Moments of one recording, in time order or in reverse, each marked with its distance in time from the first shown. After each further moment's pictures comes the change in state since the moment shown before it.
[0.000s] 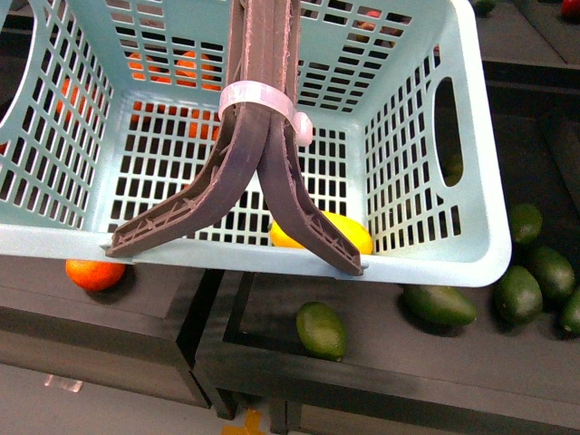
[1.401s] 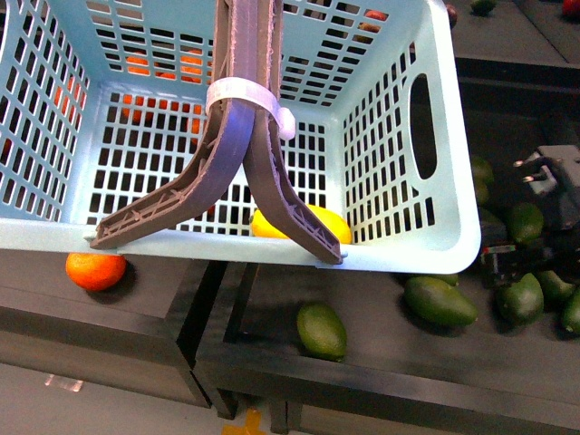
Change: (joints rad) left arm 0.007 0.000 0.000 0.000 -0.021 0.002; right arm 0.042 2.053 0.810 0.370 -0.245 -0.175
